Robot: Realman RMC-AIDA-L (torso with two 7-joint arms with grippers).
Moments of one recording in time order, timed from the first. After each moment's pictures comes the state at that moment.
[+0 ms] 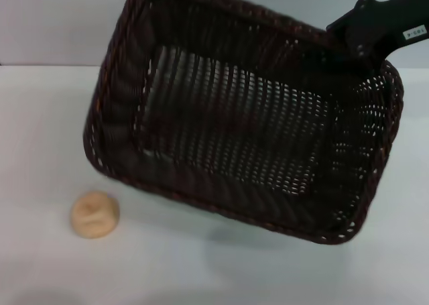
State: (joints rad) left arm -0.11 -2.07 -0.32 0.08 1.50 1.70 -0.63; right arm 0.79 1.97 -0.94 -1.15 -2.17 -1.73 1.86
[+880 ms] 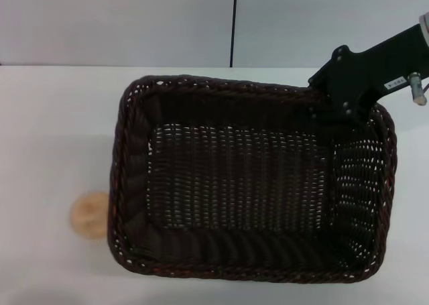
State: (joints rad) left arm -0.10 -2.06 -0.31 0.06 1.50 1.70 -0.62; right arm 0.79 2.01 -1.01 -1.11 -2.25 -1.75 1.69
